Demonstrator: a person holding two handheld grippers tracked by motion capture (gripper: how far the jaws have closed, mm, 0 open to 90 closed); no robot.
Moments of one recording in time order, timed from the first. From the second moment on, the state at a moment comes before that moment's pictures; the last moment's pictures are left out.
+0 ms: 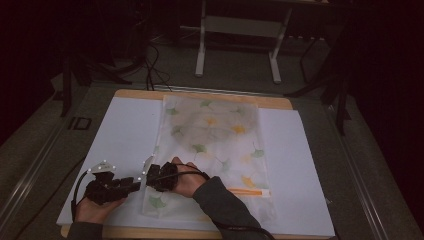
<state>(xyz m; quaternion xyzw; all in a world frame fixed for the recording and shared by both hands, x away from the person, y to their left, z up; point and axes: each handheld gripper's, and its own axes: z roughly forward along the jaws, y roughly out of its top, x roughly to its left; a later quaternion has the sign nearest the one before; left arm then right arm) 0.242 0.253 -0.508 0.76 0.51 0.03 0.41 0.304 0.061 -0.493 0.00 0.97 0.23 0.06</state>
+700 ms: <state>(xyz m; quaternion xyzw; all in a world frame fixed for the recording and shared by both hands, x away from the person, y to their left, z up) 0.251 0.234 -0.521 0.76 0.49 -0.06 0.42 0.302 0.059 -0.489 0.00 0.97 0.25 0.07</state>
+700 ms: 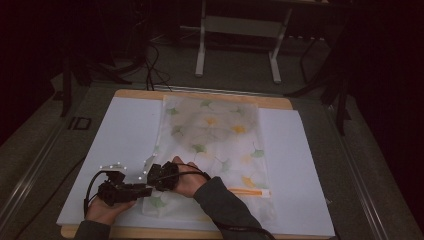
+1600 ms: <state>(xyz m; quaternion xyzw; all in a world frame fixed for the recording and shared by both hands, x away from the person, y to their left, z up) 0.266 0.225 -0.534 0.75 0.49 -0.12 0.42 0.301 0.056 -0.481 0.00 0.96 0.27 0.08</state>
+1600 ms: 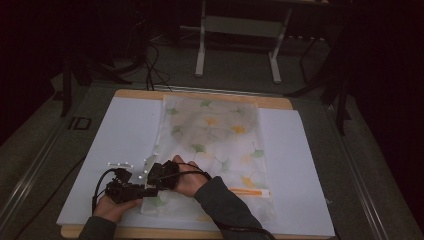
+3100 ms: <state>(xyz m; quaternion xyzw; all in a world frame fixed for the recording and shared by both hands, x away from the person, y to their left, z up) 0.265 0.221 -0.534 0.76 0.48 -0.12 0.42 0.303 0.045 -0.491 0.00 0.96 0.26 0.06</state>
